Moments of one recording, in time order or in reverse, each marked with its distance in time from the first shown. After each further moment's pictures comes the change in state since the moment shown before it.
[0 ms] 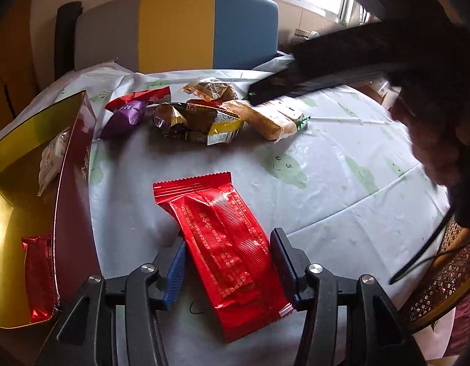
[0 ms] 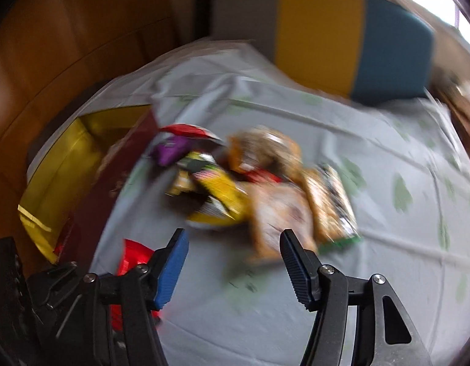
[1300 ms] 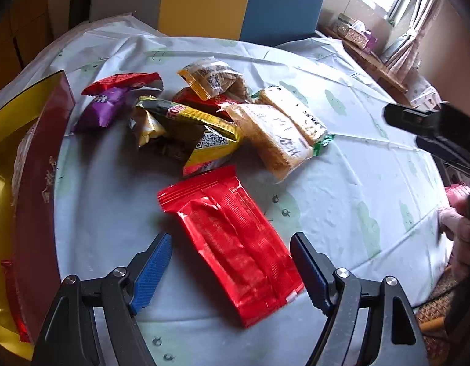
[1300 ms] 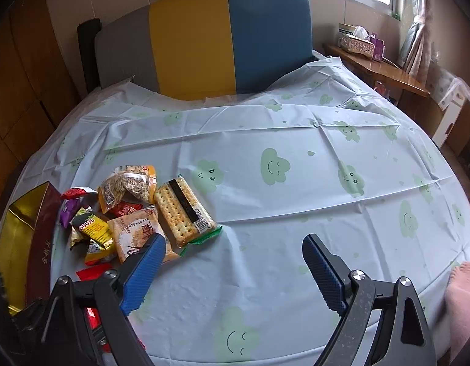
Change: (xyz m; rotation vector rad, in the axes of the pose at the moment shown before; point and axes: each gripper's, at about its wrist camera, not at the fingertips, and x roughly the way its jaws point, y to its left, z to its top) left arm 0.054 -0.017 0.074 -0.206 0.217 0.055; right arm -0.056 -0.126 -0.052 0.488 -0.070 -0.278
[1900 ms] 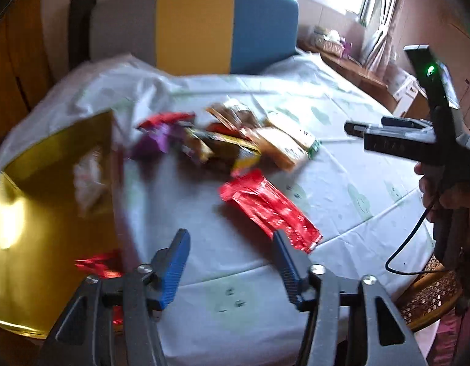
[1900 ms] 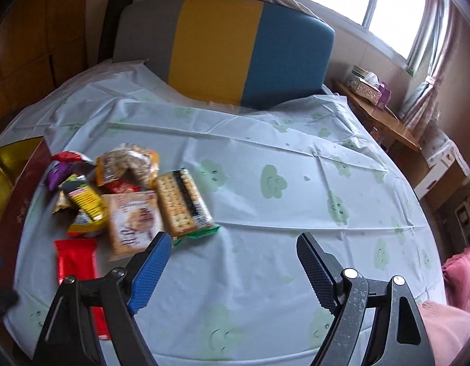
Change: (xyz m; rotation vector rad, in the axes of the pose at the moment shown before) left arm -0.069 0.031 -0.024 0.129 -0.113 -0.003; right arm -0.006 0.031 -0.011 -0.218 -0.052 -0.144
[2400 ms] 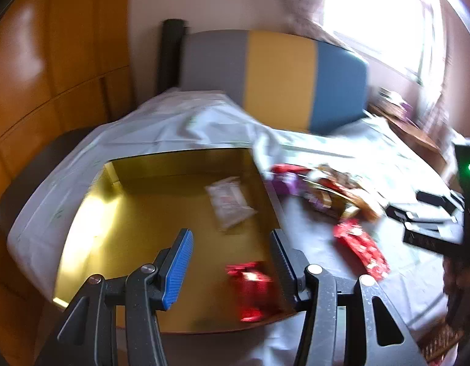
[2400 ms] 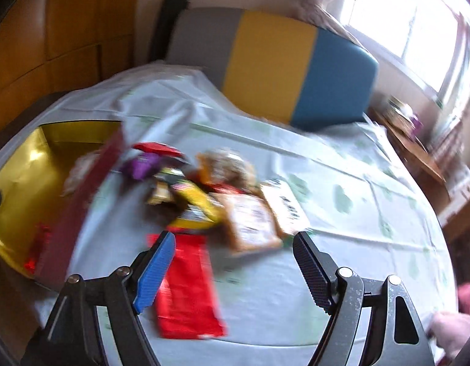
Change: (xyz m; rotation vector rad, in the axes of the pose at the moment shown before) left arm -0.089 0.101 -0.028 -0.159 -0.264 0.247; right arm -0.038 0.094 -0.019 -0.117 -0.060 0.085
